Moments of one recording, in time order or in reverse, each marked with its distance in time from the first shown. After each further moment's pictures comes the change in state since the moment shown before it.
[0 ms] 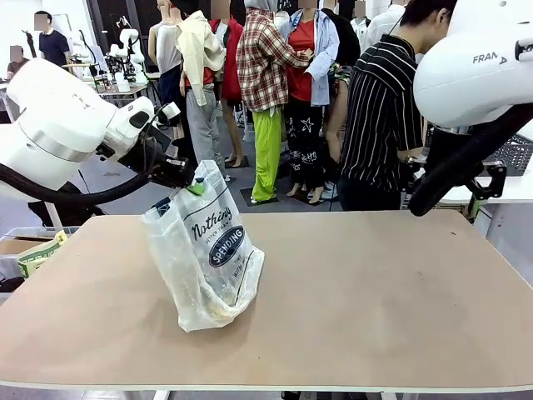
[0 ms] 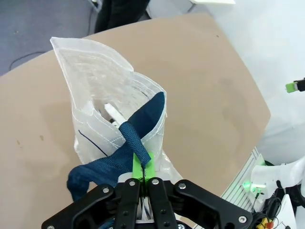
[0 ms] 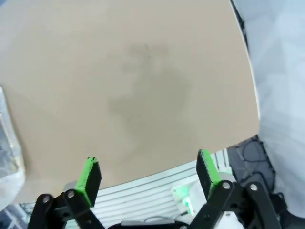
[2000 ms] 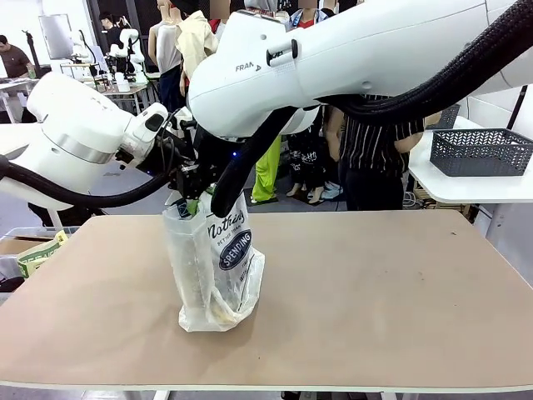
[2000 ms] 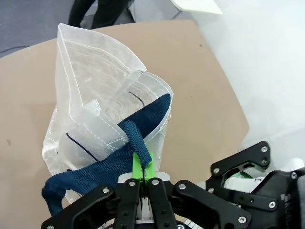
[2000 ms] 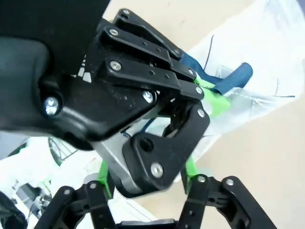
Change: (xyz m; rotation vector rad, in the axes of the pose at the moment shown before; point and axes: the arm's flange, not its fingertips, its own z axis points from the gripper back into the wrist) left arm 0.001 -0.014 -0.031 -0.120 -0.017 0.106; right arm -0.062 0.354 0.013 0.477 -0.078 0.921
